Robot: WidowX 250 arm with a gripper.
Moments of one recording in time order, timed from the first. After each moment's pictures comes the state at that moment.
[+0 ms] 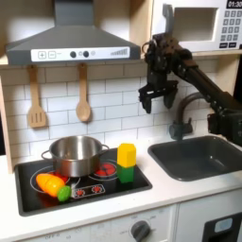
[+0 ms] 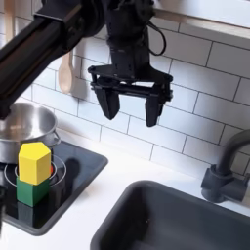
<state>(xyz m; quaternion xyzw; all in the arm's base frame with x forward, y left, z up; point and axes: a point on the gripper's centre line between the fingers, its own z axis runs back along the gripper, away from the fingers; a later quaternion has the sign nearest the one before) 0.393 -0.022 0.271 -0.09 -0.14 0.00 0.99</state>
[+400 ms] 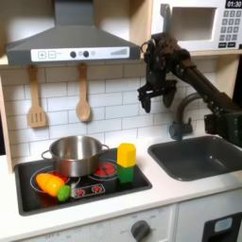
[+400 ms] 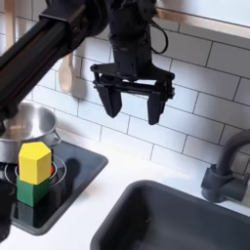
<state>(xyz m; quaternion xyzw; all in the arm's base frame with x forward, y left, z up) 0.399 -0.023 0.270 -0.09 -0.14 0.00 0.99</state>
